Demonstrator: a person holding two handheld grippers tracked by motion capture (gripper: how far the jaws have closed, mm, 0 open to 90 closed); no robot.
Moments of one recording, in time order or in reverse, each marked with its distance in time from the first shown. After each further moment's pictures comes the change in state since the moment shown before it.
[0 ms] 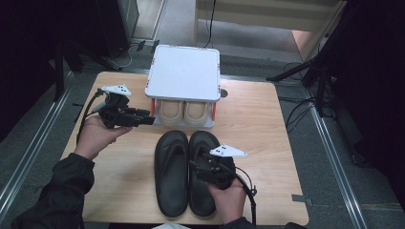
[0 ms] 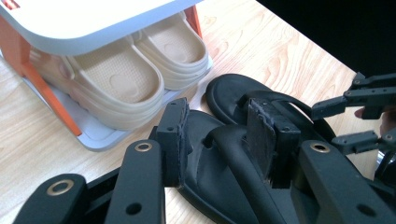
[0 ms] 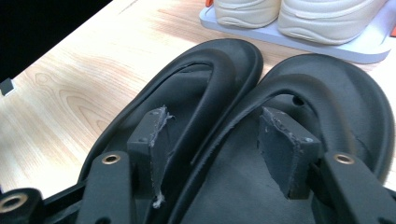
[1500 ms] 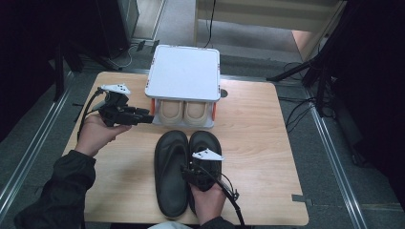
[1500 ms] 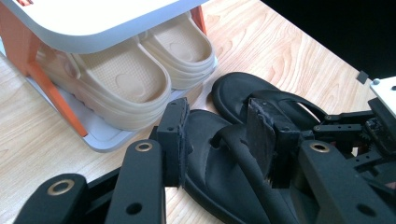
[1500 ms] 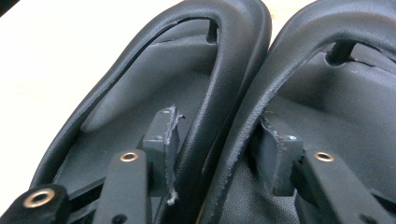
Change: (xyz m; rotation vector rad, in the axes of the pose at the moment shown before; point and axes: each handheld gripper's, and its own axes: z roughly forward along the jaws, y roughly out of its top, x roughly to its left) left arm 0.011 -0.002 0.003 0.002 -0.001 0.002; right arm 0.021 -0.020 0.052 0.063 -0.136 0.078
